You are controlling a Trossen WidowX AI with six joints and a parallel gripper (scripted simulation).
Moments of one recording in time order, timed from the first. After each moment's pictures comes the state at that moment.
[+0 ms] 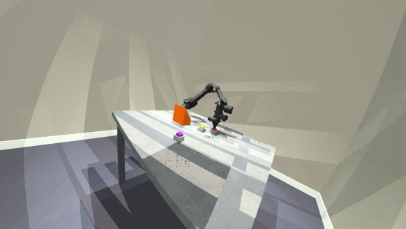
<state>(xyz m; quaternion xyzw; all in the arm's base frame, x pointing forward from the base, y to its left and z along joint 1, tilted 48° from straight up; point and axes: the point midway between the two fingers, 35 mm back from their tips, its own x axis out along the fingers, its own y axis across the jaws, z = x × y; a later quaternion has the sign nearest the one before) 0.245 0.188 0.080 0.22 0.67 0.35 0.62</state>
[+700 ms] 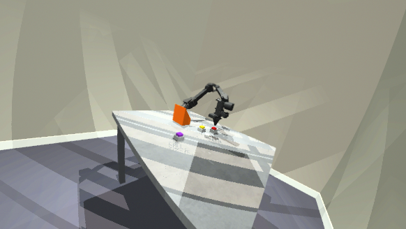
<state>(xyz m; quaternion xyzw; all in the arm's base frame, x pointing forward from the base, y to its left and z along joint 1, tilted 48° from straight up) 0.249 0.167 0.097 0.22 0.67 0.35 0.62</state>
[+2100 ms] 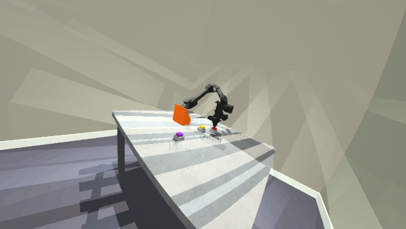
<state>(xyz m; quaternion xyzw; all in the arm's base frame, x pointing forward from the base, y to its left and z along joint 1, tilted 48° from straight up) 0.244 0.182 0.084 0.22 0.67 0.35 0.61</state>
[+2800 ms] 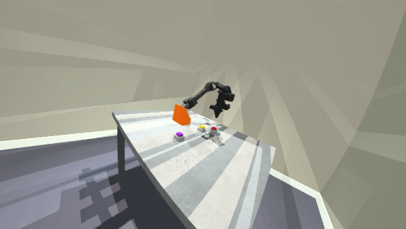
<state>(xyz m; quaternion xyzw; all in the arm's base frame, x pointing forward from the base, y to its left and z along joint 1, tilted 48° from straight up) 0.256 0.114 0.134 0.22 0.67 0.35 0.62</state>
